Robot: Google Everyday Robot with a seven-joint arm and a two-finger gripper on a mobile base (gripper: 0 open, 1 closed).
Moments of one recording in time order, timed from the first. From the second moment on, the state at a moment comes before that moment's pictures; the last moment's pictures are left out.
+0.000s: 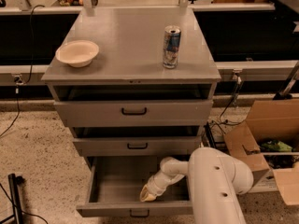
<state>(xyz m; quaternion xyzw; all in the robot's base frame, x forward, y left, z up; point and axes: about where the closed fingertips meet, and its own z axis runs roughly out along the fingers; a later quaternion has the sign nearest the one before) 0.520 0.027 0.145 -0.72 0.61 0.30 0.16</state>
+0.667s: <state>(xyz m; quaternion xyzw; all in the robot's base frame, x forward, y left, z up) 0.515 0.044 0.149 -0.70 0.62 0.30 0.18</state>
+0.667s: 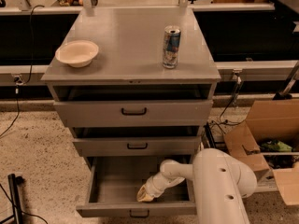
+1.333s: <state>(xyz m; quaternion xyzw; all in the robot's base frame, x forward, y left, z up) 0.512 0.053 0.144 -0.69 0.62 0.32 0.19</state>
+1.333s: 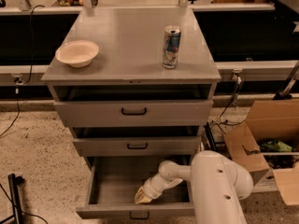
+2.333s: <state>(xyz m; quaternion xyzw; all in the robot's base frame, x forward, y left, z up) 0.477 0.058 0.155 -0.70 0.59 0.37 0.20</state>
